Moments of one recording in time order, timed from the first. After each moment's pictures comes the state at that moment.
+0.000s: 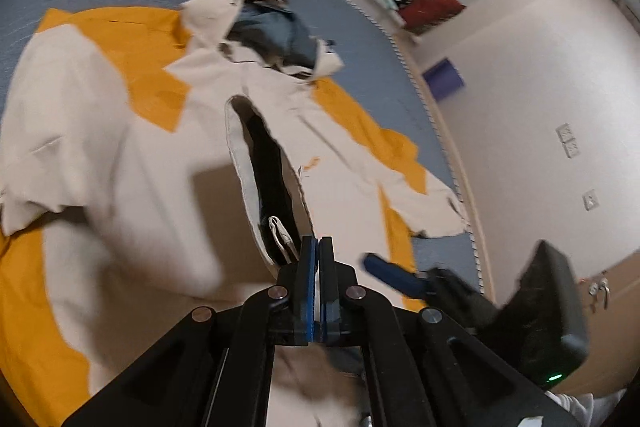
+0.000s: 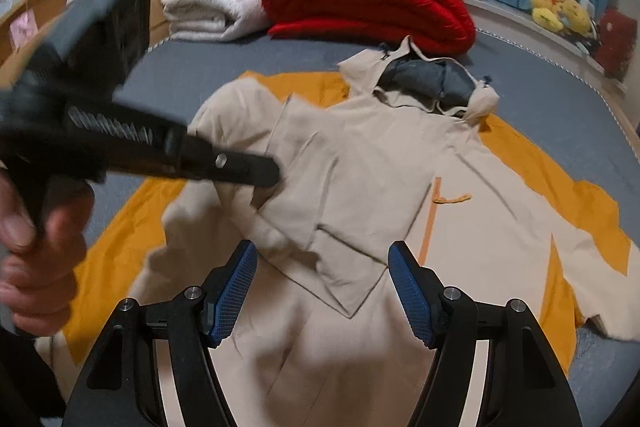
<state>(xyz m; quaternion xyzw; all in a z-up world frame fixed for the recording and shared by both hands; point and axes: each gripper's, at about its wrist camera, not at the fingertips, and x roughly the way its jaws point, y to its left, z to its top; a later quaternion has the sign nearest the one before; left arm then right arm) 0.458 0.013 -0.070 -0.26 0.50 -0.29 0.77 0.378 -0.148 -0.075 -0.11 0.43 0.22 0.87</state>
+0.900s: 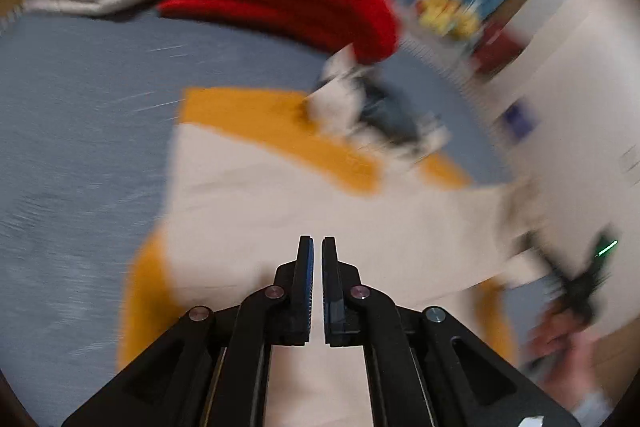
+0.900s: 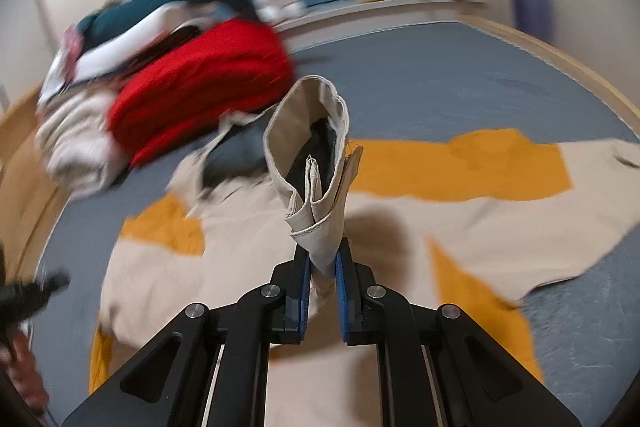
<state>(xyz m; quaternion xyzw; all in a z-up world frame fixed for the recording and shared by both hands) 0.480 0.103 -0.058 -0.15 0.48 -0.11 0.86 0.445 -0.326 -0.053 0.14 0.37 -0.01 0.92</state>
